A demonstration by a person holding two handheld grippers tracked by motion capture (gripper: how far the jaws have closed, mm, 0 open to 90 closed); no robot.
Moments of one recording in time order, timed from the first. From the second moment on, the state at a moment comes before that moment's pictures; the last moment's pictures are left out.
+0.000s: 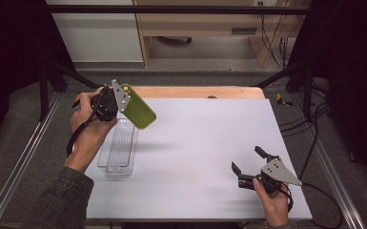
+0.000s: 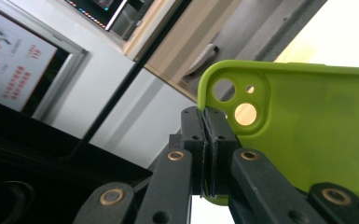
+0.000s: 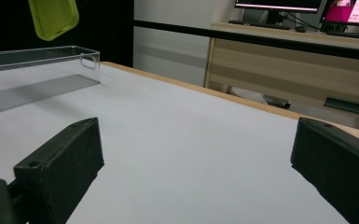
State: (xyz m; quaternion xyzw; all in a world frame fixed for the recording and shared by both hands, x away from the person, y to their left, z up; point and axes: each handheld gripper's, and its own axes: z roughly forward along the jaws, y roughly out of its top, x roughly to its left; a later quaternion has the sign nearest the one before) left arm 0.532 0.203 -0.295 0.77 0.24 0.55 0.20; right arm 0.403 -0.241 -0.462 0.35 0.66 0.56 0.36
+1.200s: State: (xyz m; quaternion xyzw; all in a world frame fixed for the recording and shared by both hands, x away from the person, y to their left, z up) left arm 0.547 0.218 -0.300 0.74 0.17 0.64 0.08; right arm 0.403 -0.239 -0.463 0.35 0.66 0.57 0.35
